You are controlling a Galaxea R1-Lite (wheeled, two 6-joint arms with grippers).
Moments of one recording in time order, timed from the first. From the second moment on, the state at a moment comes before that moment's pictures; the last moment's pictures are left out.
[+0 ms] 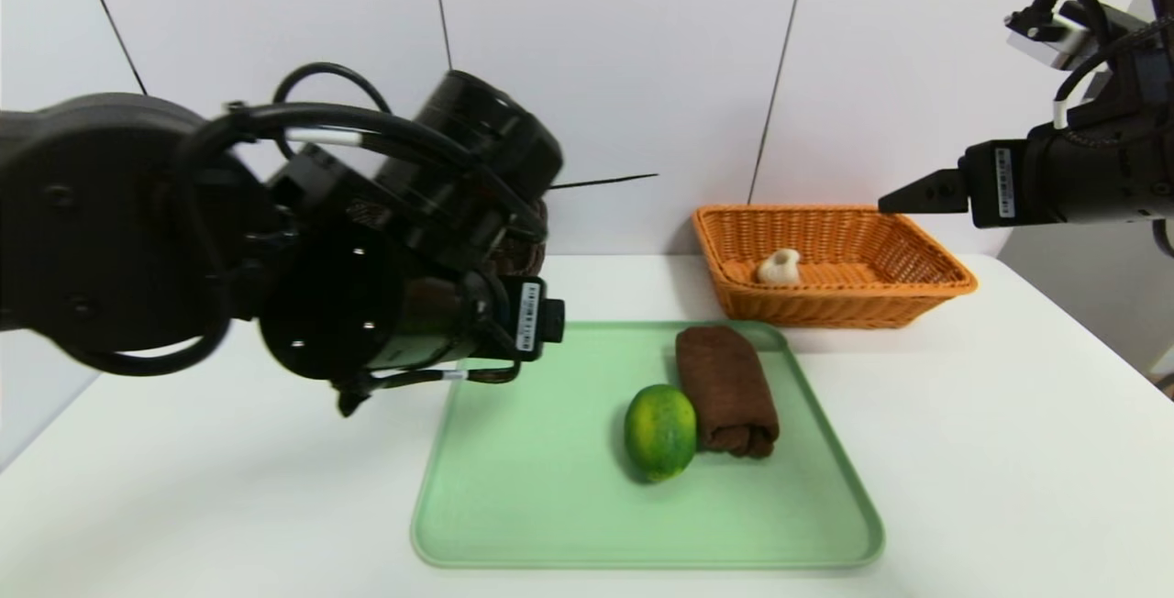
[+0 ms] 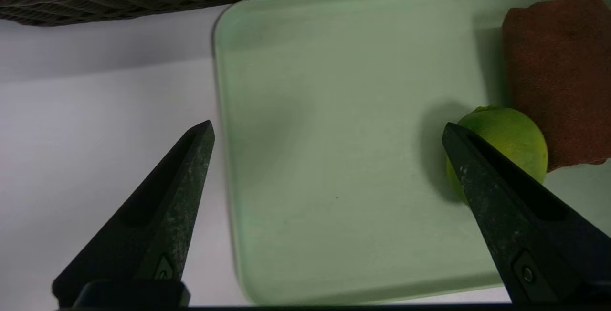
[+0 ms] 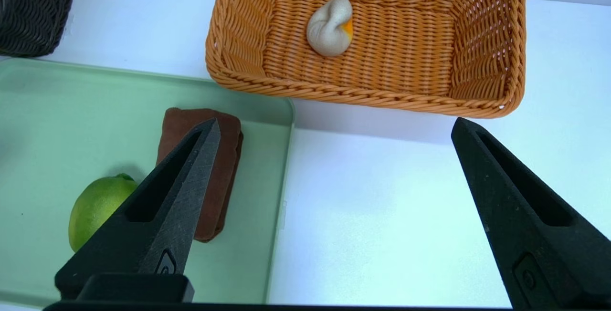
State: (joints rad) left arm -0.85 1.76 -1.49 0.50 0.51 -0.53; right arm 0.26 1.51 -1.45 0.51 -0.11 0.07
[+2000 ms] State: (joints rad) left arm -1.03 2.21 -1.94 0.81 0.45 -0.72; right arm 0.24 1.47 -1.34 0.49 -0.11 0.08
